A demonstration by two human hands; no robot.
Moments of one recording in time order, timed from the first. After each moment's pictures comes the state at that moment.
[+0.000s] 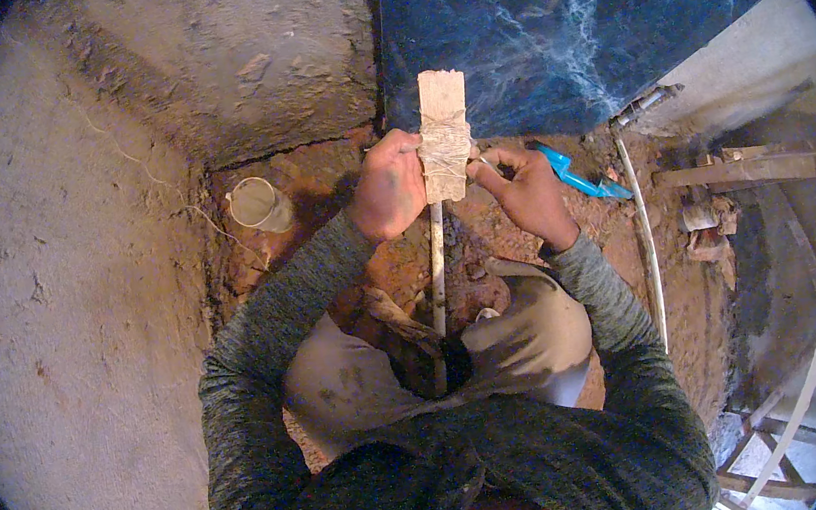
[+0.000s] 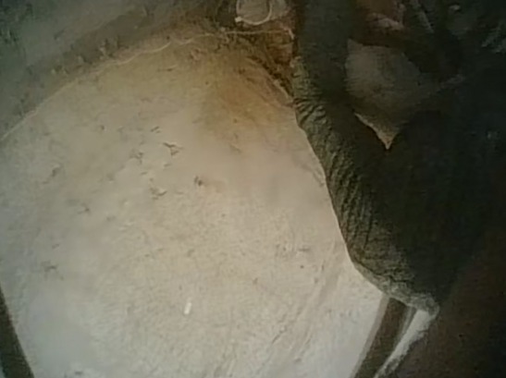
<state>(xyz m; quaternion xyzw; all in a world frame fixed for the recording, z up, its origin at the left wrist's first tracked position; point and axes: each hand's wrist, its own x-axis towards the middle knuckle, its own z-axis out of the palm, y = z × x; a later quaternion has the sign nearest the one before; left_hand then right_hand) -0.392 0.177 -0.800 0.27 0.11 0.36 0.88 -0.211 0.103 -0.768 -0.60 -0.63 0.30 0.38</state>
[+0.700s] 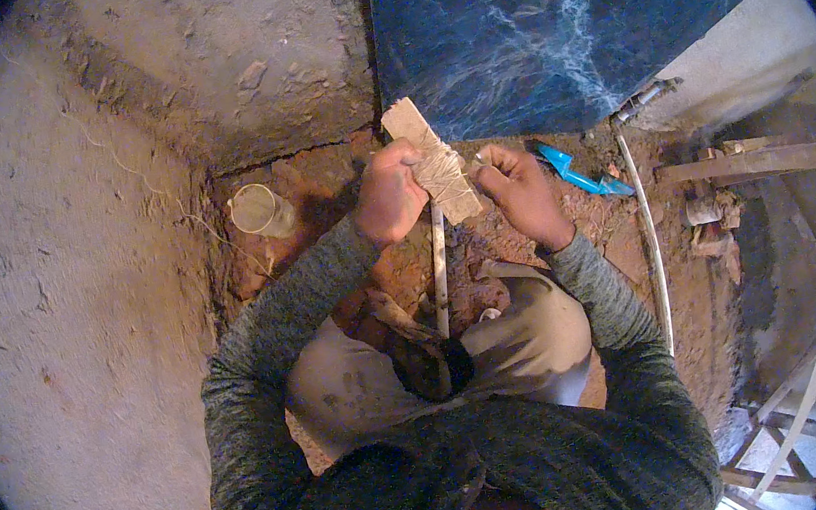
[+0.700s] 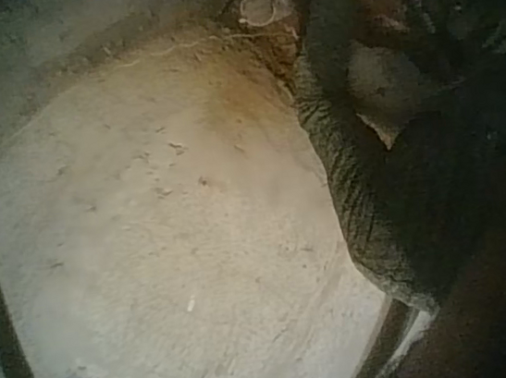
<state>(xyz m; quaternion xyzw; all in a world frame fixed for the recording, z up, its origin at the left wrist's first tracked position) -0.389 0.175 -0.813 0.22 0.14 0.40 0.88 -0.213 0.103 -0.773 -0.53 -0.56 0.45 0.45</state>
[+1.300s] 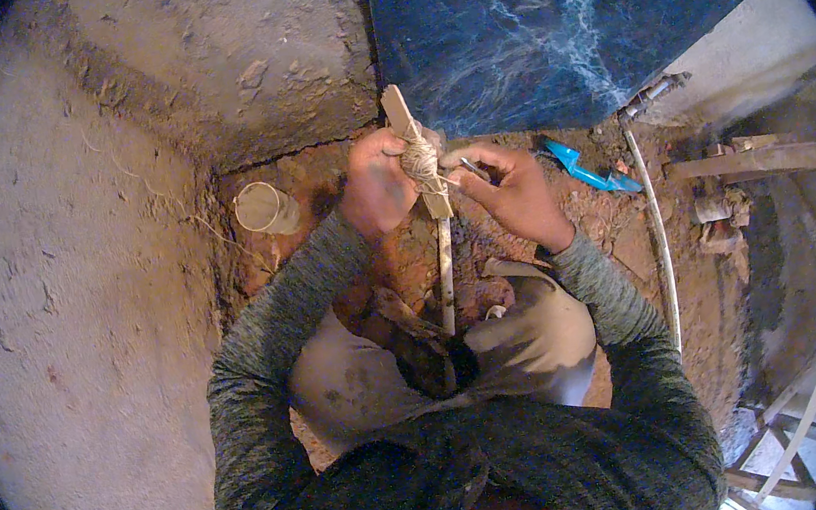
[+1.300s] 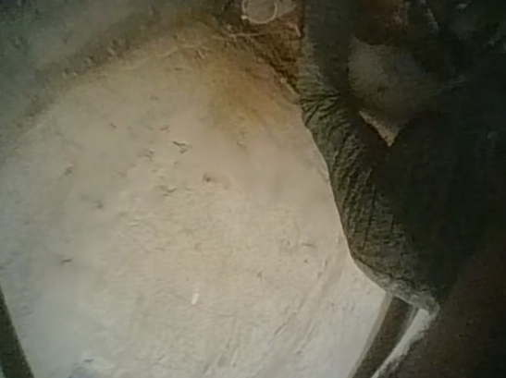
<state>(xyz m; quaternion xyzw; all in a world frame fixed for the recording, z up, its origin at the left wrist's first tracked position) -0.401 0.177 -0.793 0.24 0.12 0.42 0.87 -0.225 0.102 -0.758 -0.51 -0.66 0.37 0.40</state>
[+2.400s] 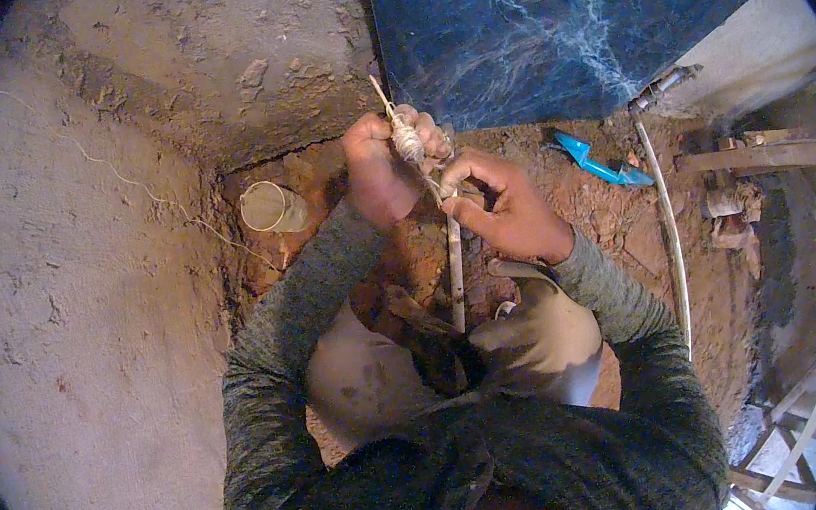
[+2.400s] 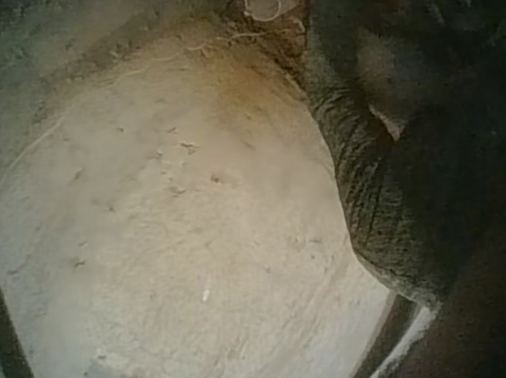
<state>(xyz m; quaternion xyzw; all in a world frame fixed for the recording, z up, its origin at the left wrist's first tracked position) -0.389 0.195 -0.797 0.17 0.08 0.44 0.88 -0.236 0.098 -0.753 -0.40 -0.70 0.40 0.43</state>
